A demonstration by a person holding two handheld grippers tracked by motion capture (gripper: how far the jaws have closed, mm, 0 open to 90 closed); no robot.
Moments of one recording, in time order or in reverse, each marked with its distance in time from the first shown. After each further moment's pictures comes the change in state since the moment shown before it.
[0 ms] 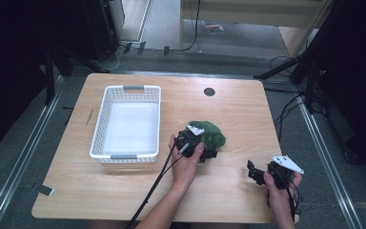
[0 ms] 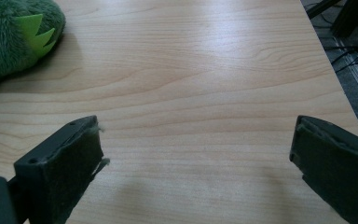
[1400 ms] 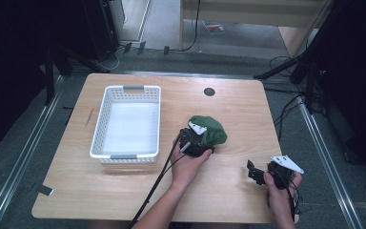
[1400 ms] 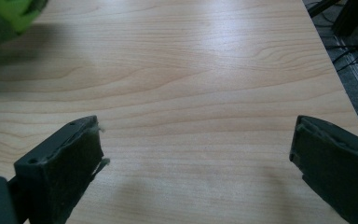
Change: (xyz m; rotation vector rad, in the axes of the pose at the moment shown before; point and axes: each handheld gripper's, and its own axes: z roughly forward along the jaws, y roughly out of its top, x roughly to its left) left arm -0.008 0.014 -0.024 -0.052 0.018 0.042; right arm 0.000 0.000 0.000 0.005 -0.001 0.000
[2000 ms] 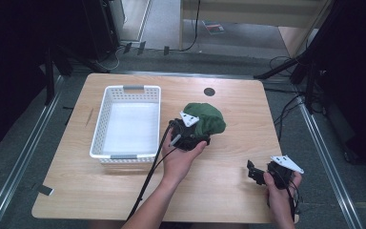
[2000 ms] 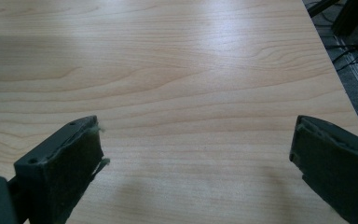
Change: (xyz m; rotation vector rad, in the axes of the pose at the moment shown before) left arm 0.016 0.031 -0.053 -0.111 -0.046 -0.018; right arm 0.000 0.000 0.000 0.000 0.001 0.001
